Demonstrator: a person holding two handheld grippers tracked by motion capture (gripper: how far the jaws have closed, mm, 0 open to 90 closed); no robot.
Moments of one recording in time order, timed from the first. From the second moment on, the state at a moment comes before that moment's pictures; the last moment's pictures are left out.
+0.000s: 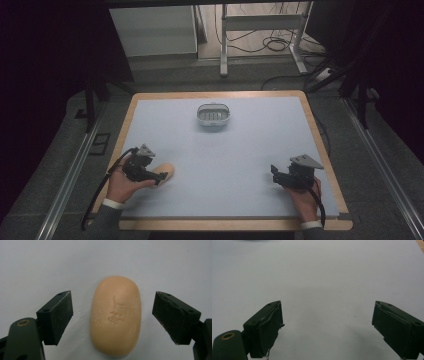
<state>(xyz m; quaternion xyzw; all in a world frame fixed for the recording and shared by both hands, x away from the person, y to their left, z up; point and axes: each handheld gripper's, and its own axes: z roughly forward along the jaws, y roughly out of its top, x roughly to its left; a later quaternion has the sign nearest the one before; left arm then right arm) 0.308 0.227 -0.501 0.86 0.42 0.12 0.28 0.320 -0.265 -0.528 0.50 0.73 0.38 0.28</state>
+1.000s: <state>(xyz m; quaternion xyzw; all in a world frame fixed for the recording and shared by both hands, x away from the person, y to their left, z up) 0.315 0.216 -0.525 0.87 0.42 0.10 0.24 0.320 -0.265 -0.529 0.50 0.72 0.37 0.29</state>
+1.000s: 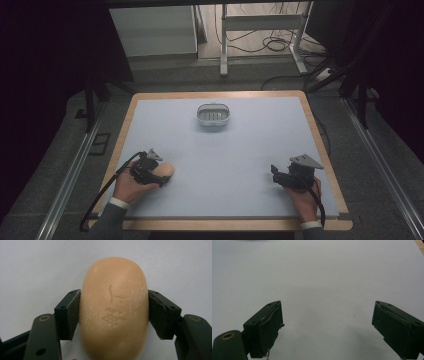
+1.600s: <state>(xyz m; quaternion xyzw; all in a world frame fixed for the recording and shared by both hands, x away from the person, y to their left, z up) 0.320 0.213 -0.506 0.86 0.41 0.11 0.26 0.320 -0.265 -0.529 0.50 0.72 0.37 0.29</state>
